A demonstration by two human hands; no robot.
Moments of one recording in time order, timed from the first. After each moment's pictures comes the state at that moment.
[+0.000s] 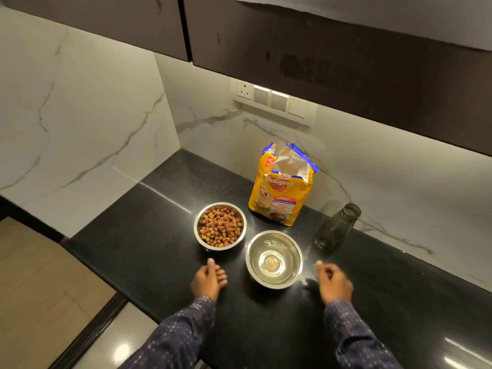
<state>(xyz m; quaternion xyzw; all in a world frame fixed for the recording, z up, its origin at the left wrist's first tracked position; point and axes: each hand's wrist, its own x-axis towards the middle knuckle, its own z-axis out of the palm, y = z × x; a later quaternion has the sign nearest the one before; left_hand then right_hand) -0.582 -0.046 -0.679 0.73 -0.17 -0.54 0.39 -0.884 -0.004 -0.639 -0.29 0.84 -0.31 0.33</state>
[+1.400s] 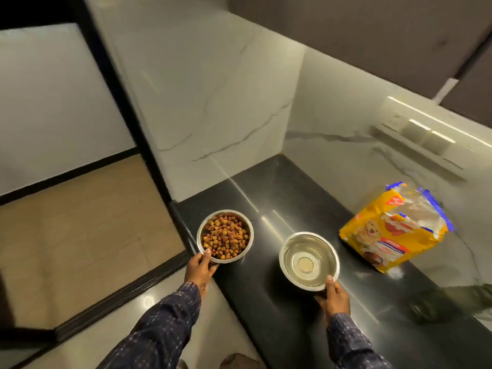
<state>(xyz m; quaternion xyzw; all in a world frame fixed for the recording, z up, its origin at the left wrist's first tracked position) -0.331 -0.017 -0.659 0.64 -0.04 -0.54 0.54 -0.678 -0.062 -0.654 -0.21 0.69 -0.40 0.56</state>
